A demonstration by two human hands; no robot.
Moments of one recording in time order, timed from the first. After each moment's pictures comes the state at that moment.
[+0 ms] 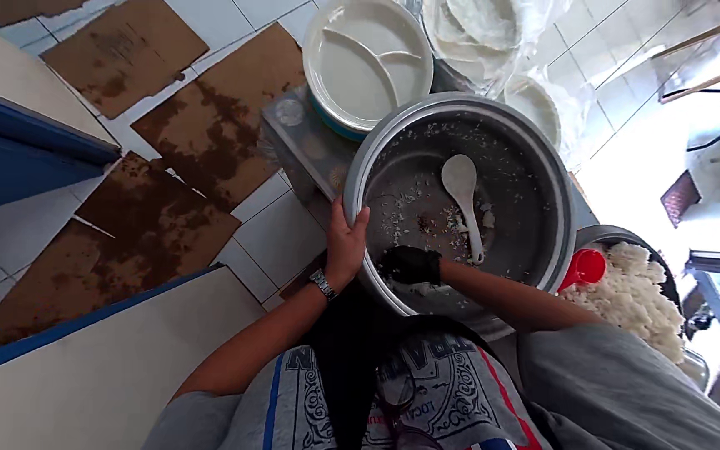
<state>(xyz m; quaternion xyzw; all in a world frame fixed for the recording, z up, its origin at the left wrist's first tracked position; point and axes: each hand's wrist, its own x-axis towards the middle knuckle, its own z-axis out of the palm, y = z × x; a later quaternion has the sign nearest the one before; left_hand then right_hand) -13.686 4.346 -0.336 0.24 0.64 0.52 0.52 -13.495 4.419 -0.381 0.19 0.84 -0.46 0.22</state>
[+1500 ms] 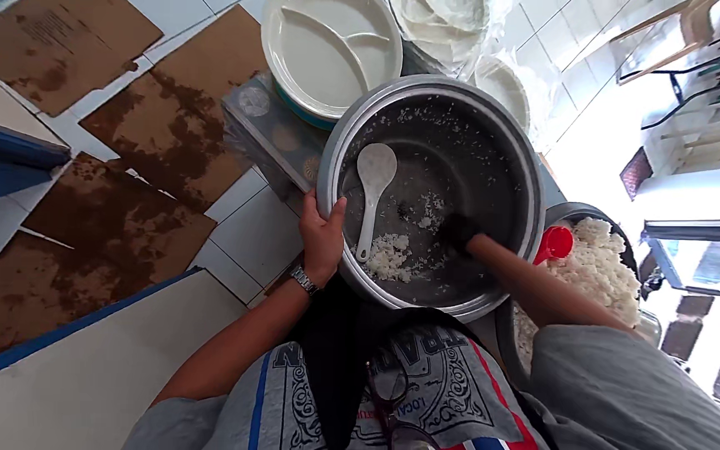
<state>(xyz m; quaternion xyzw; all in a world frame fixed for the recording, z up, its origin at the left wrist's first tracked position) -13.683 4.343 -0.333 0.22 0.63 0.54 0.51 -13.394 4.466 -0.354 0.58 0.67 -0.23 0.42</state>
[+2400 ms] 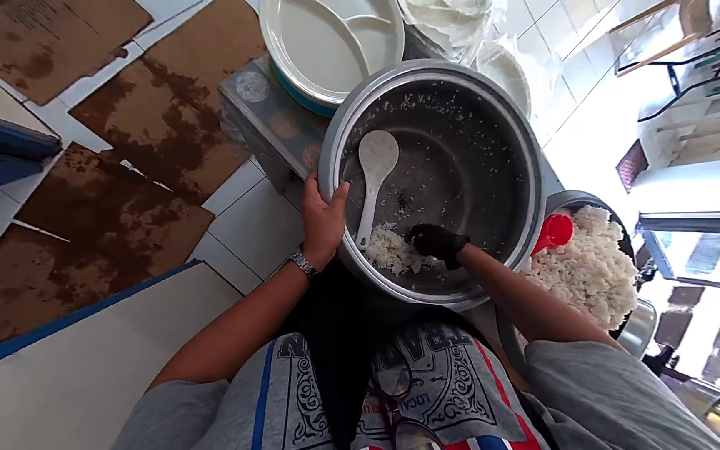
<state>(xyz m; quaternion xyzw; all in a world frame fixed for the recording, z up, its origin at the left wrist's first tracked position) -13.687 4.350 -0.327 0.22 0.63 0.53 0.52 -13.420 4.422 -0.365 0.60 0.62 -0.42 0.28</state>
